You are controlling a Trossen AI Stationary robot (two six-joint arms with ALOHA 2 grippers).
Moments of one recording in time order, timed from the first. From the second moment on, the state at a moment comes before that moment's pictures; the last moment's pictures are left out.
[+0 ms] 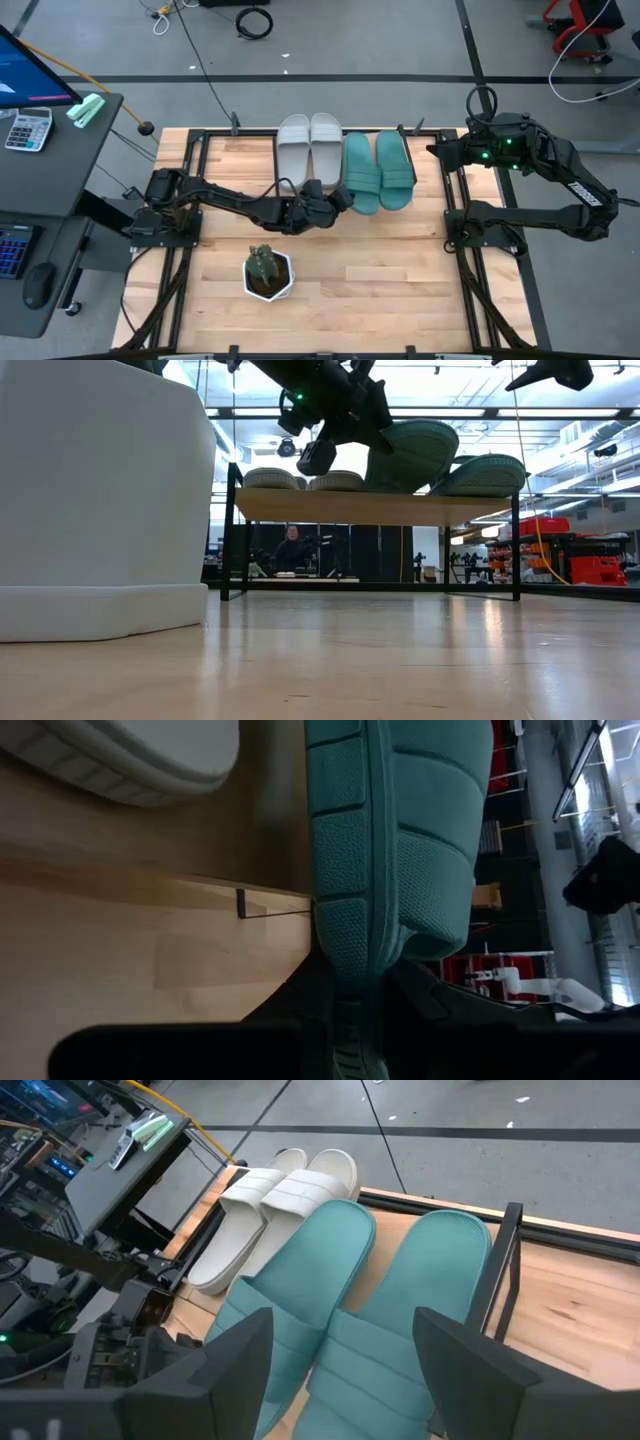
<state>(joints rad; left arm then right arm) -0.13 1.85 1.31 0.13 -0.70 -1.63 -0.43 0.75 1.24 -1.01 0.10 0.71</state>
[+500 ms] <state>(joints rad) -0.11 1.85 1.31 0.13 -0.69 -1.57 -0.43 0.75 1.24 -1.01 0.10 0.71</state>
